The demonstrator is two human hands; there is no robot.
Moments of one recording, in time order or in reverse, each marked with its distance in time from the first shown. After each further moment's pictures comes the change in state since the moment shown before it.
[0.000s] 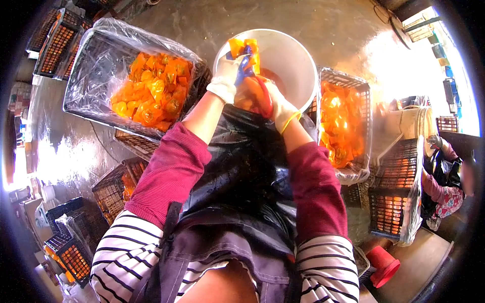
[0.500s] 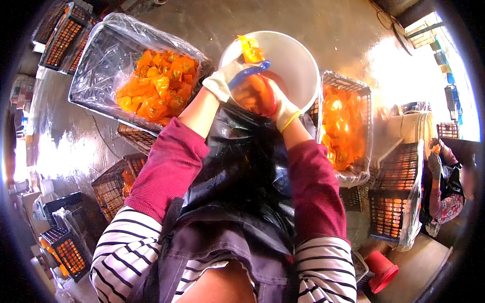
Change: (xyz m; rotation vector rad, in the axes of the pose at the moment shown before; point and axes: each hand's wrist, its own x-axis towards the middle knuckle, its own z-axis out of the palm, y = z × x) left_hand -0.004 0.011 -0.010 0.084 -0.382 0.231; right_hand -0.019 -0.003 0.036 -0.136 -0.034 -0.037
